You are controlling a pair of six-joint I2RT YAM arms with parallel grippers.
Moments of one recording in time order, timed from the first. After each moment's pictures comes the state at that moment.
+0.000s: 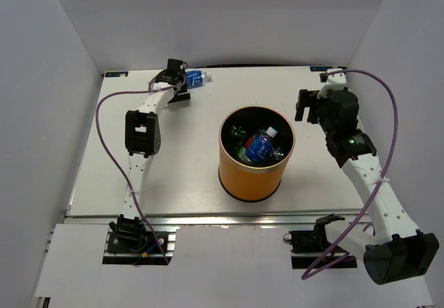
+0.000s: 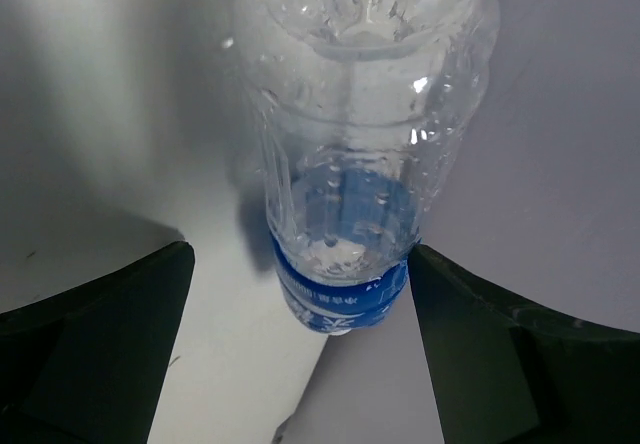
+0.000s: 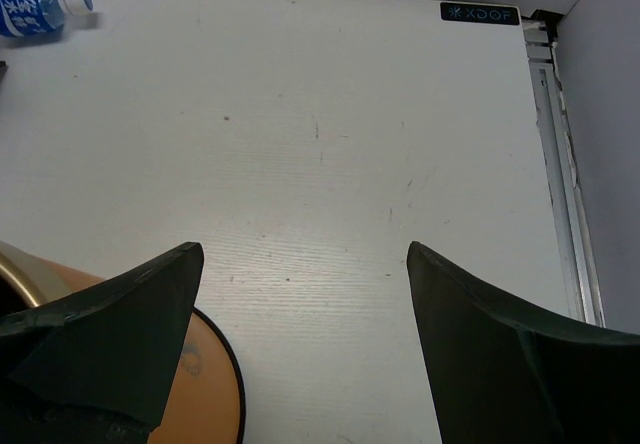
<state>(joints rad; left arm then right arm) -0.19 2.61 2.33 -0.56 -0.23 -1.87 0.25 1.04 1.04 -0.30 0.13 0.02</state>
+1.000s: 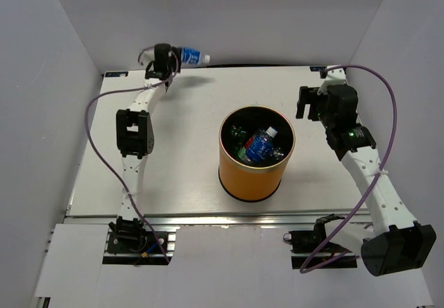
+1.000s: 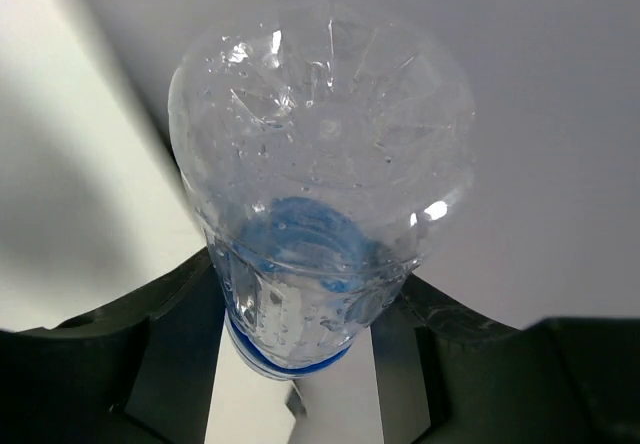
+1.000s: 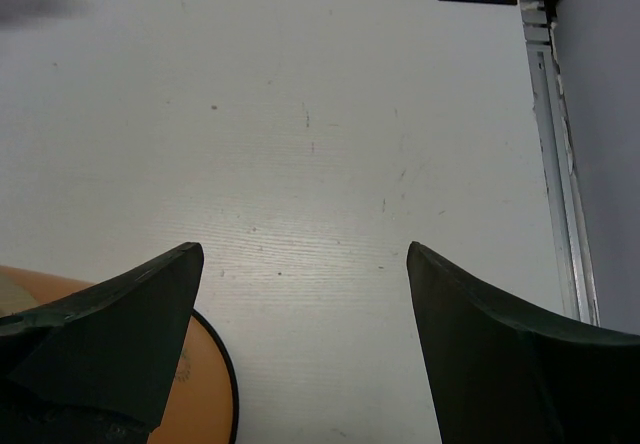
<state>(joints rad) -0.15 2.55 2.25 -0.12 -0.21 -1.55 0.22 1.12 1.09 -0.35 0.13 0.02</state>
